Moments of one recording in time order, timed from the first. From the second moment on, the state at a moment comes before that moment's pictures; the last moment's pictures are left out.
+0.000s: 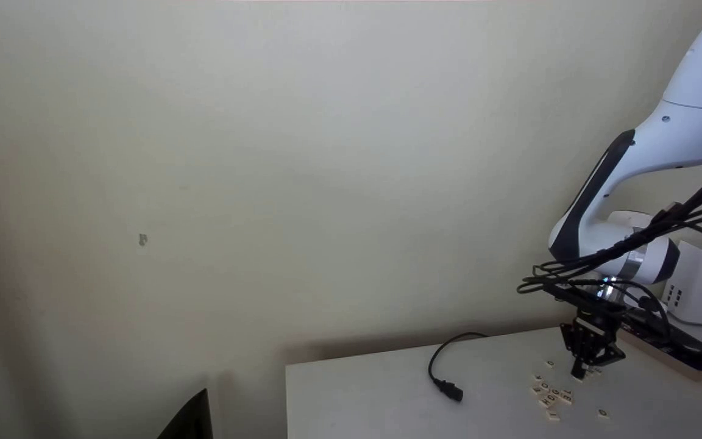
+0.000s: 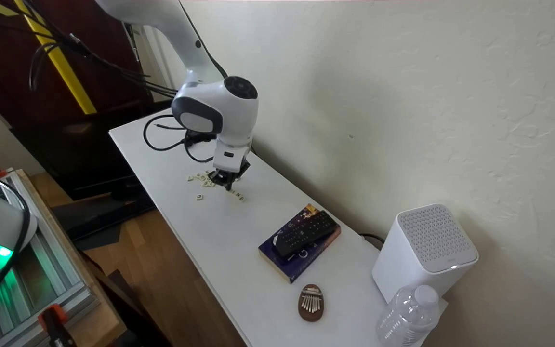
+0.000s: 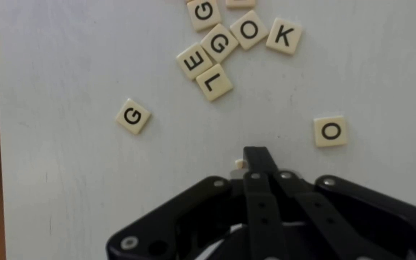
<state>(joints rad) -0.22 0.75 -0.10 -2.13 0.67 2.65 0.81</state>
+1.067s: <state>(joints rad) -0.22 0.72 -0.10 -2.13 0.67 2.64 0.72</state>
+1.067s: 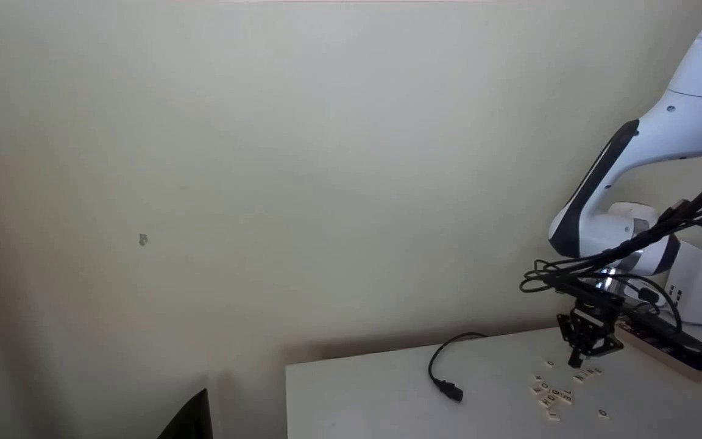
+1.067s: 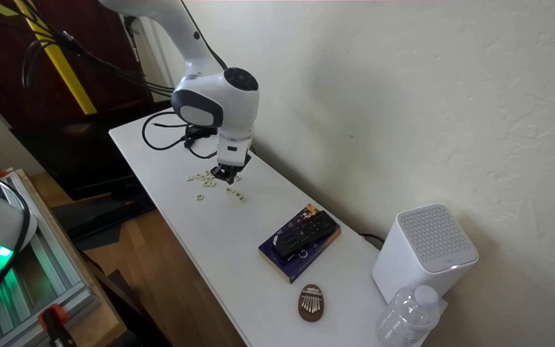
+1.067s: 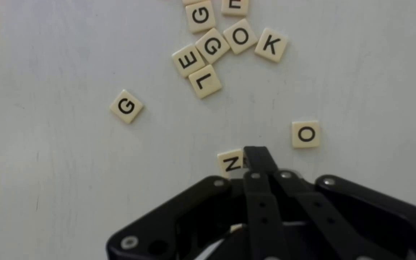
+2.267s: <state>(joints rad) -0.20 0.51 -0.16 -2.31 0.32 2.66 0.14</state>
